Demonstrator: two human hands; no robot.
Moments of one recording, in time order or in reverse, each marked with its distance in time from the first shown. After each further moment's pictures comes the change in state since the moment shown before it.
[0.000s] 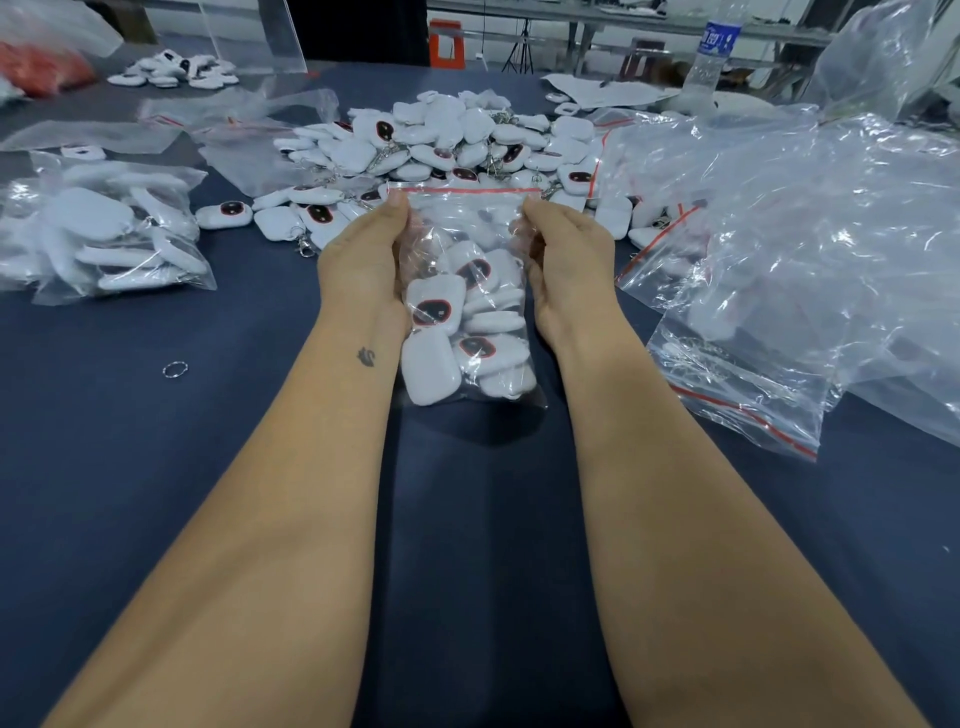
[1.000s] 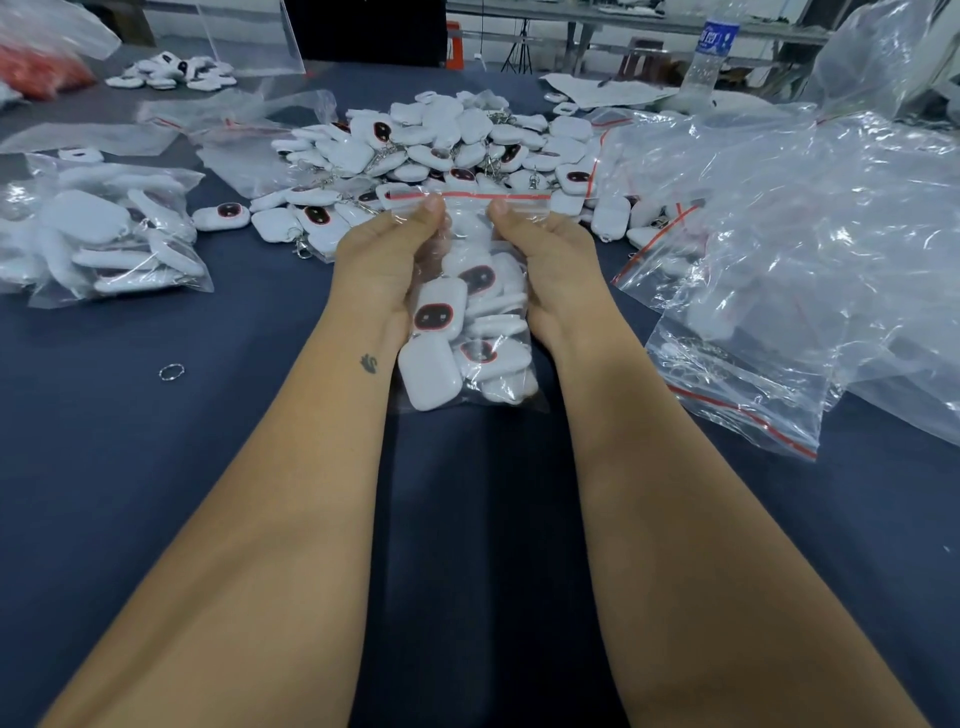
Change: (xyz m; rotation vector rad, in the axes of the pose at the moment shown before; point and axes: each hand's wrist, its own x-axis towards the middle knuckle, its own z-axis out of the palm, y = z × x) left_hand -0.007 0.000 0.006 0.185 -0.123 0.011; right_hand -0.008 -0.001 0.002 0.068 -0.206 0.099
